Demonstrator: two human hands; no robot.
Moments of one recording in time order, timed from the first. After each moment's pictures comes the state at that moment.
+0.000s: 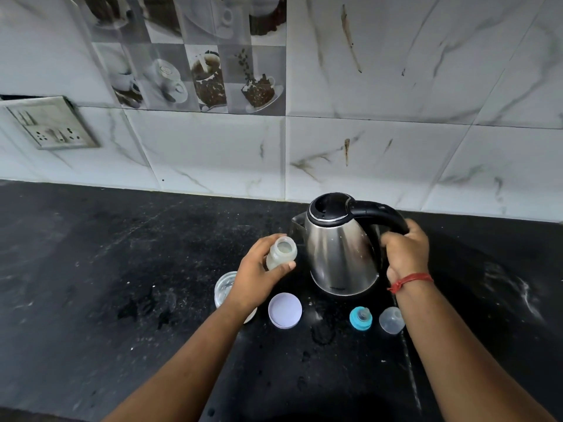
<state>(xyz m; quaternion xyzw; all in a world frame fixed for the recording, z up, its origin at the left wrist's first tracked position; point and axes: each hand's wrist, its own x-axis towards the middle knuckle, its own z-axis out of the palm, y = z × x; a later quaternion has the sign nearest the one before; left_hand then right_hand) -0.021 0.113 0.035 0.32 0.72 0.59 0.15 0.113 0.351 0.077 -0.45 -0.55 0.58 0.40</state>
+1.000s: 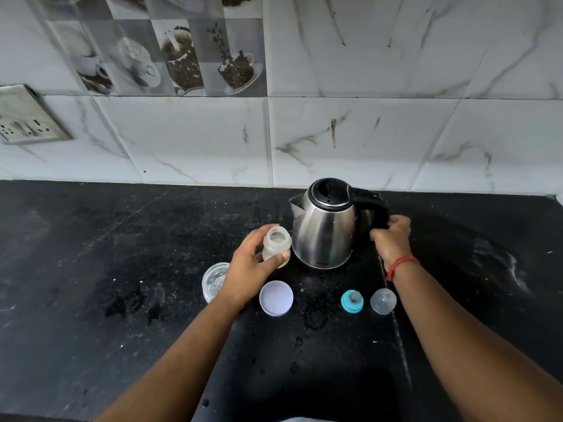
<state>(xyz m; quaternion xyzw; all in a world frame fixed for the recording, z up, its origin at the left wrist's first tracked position) -0.010 0.119 0.037 0.31 0.69 0.62 0.21 0.120 0.393 0.018 -0.53 -0.61 0.52 0.28</state>
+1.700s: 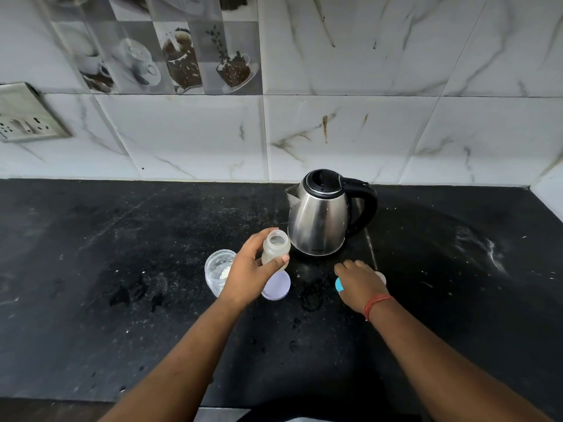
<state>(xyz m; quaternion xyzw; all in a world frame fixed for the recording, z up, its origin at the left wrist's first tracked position) 0.017 0.094 0.031 0.34 0.70 0.60 0.20 0.176 0.299 -0.024 -0.26 -0.96 0.01 -0.12</state>
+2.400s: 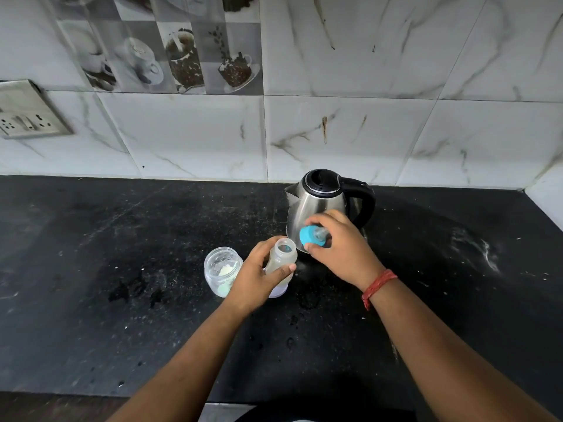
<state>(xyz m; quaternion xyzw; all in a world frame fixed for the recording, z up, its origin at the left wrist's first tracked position) 0.032 0.091 0.021 0.36 0.72 0.55 0.21 0.149 0.260 0.093 -0.19 -0.90 0.35 0.19</state>
